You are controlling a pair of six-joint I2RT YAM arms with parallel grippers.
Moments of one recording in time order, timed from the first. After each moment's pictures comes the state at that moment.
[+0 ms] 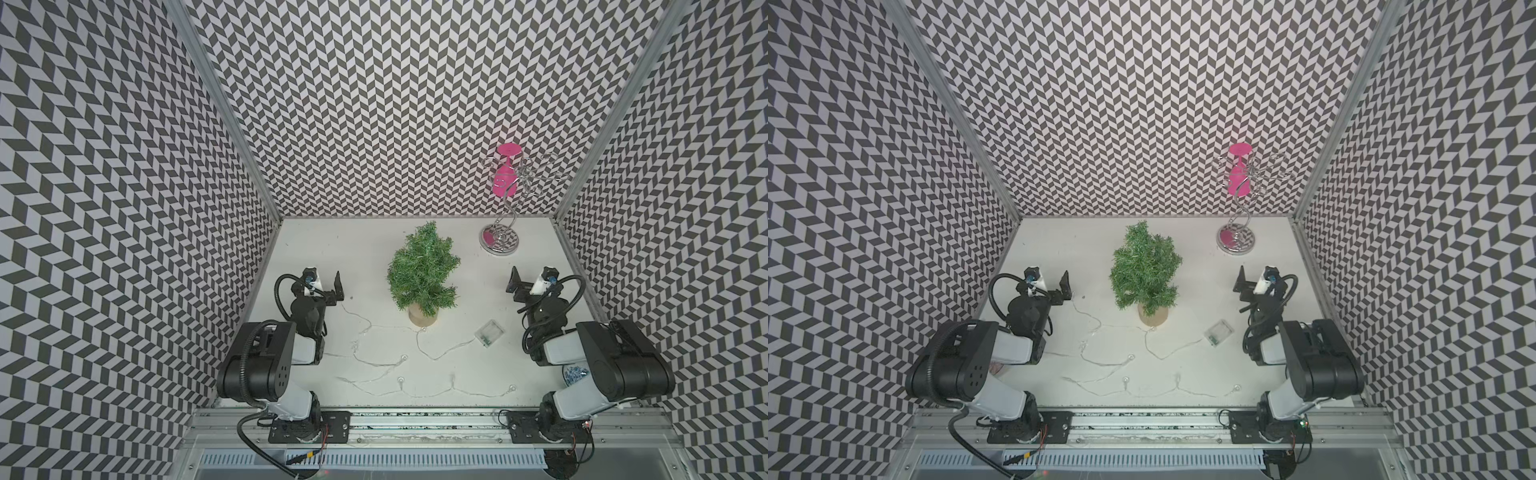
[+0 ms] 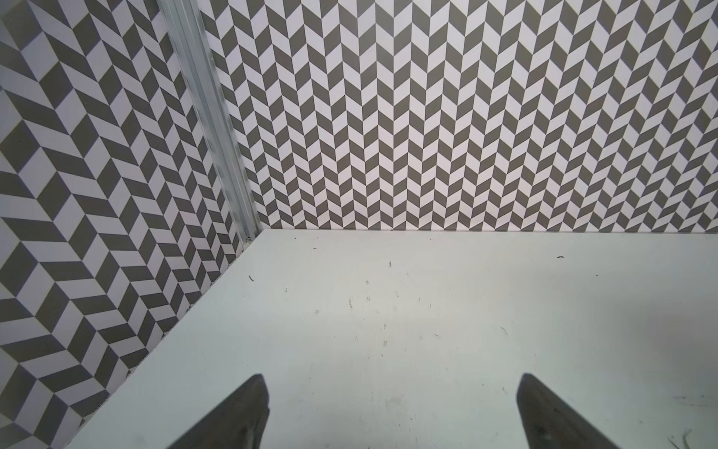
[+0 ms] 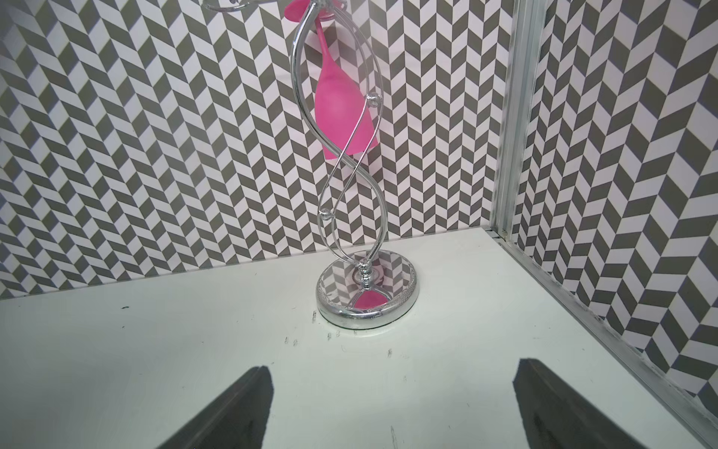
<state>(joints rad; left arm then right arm) -0.01 1.56 0.25 1.26 -0.03 0.01 0.05 1.56 0.23 1.33 0.19 0.07</state>
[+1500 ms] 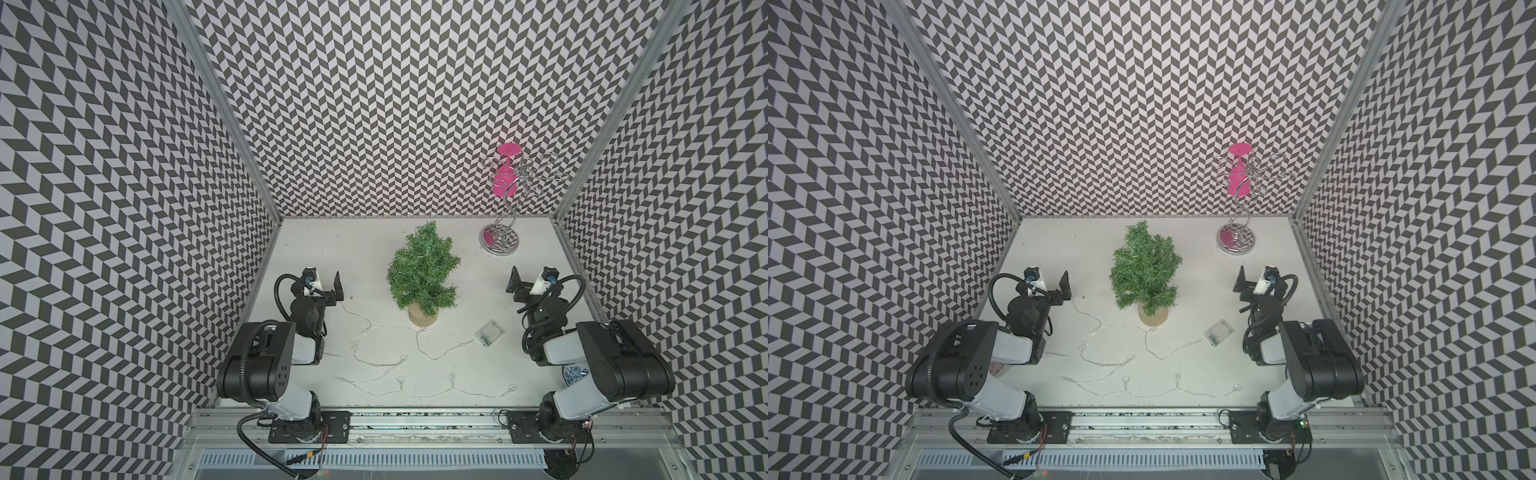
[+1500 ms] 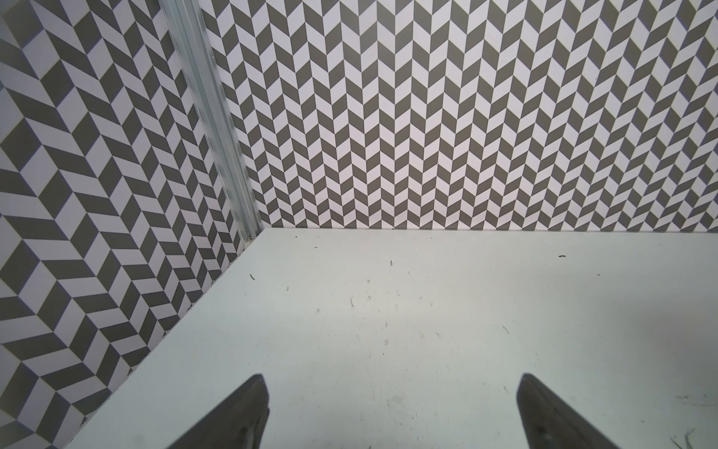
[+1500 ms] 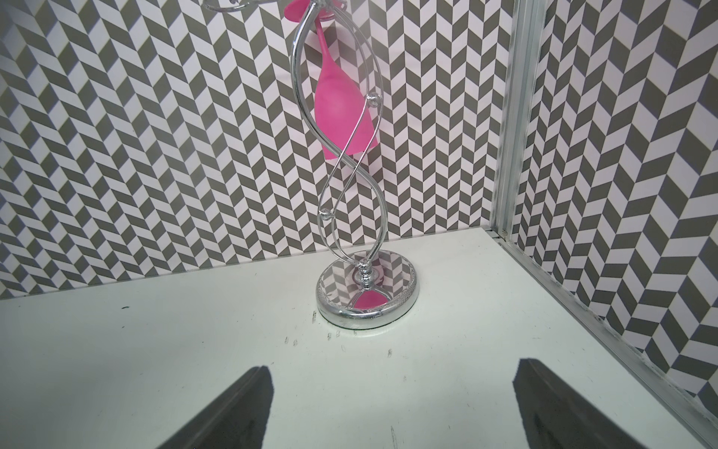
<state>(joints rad) -0.01 1.56 0.25 1.25 -0.03 0.01 0.05 1.56 0.23 1.33 0.19 0.07</state>
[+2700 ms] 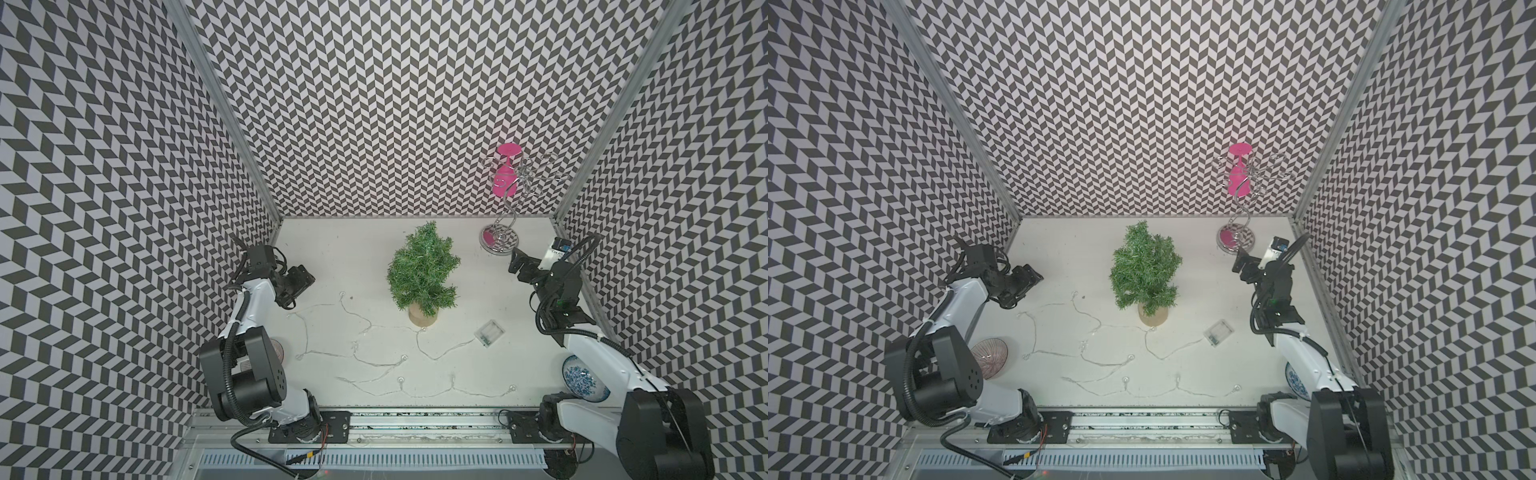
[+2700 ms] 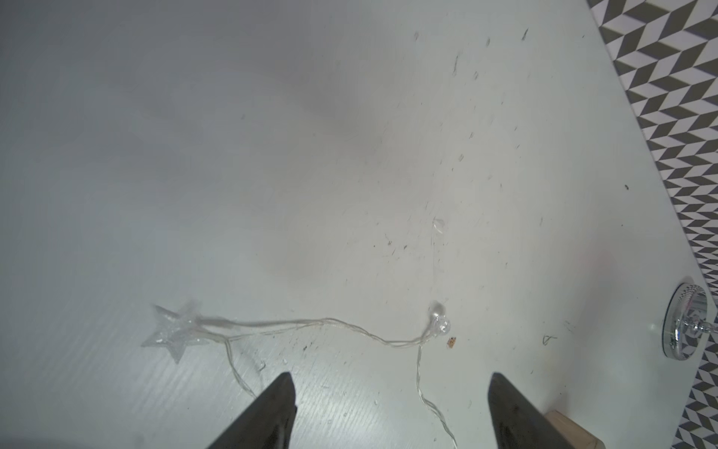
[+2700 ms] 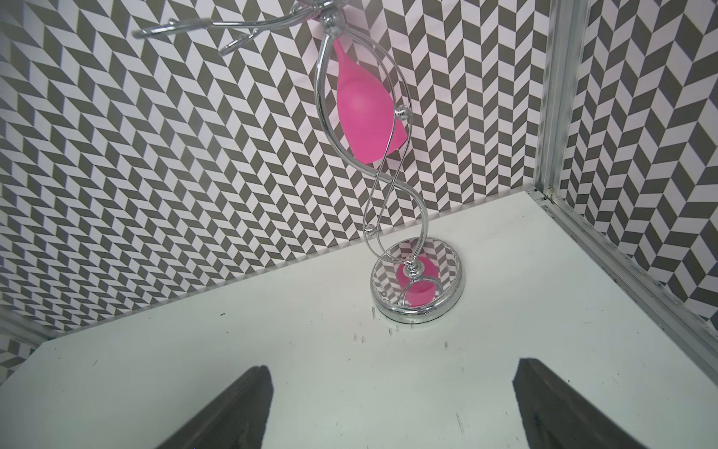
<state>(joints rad) 0.31 1.48 1.06 -0.65 0.35 -0.41 0.06 1.15 0.59 0.35 0.09 0.30</state>
